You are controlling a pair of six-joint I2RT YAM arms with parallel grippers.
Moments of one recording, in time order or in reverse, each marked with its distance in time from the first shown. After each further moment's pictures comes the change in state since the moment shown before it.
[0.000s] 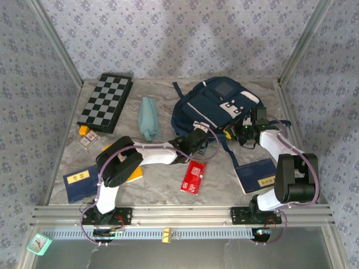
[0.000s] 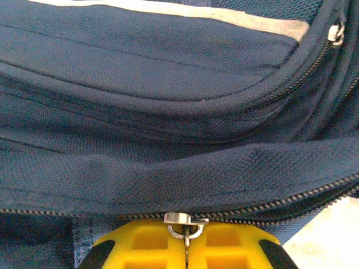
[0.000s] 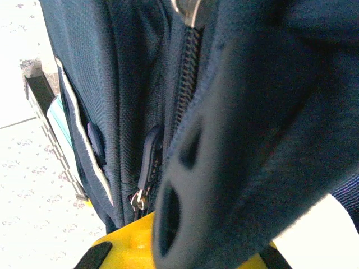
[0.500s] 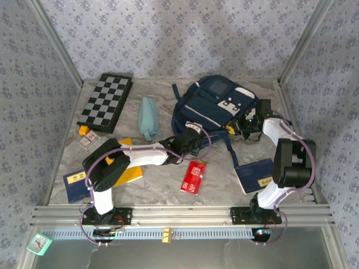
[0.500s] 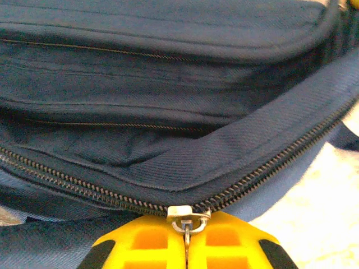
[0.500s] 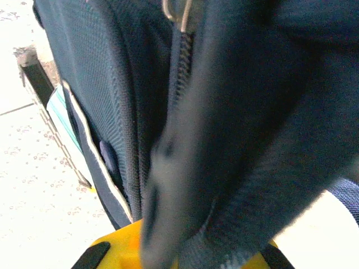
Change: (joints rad) left arm 0.016 -0.132 -0.102 -0.056 0.082 -0.038; right arm -0.082 0.196 0.221 -0.177 -0.114 -0.158
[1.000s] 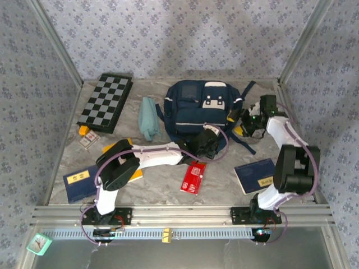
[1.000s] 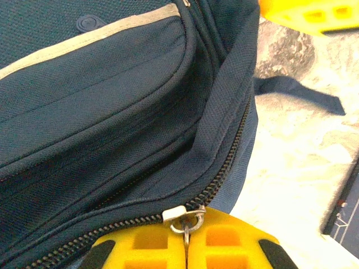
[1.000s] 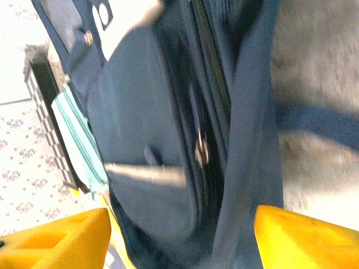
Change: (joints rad) left arm -0.100 0.126 0.257 -0.152 0.021 -0.035; right arm -0.019 -0.129 -0.023 -0.055 0.052 -0.109
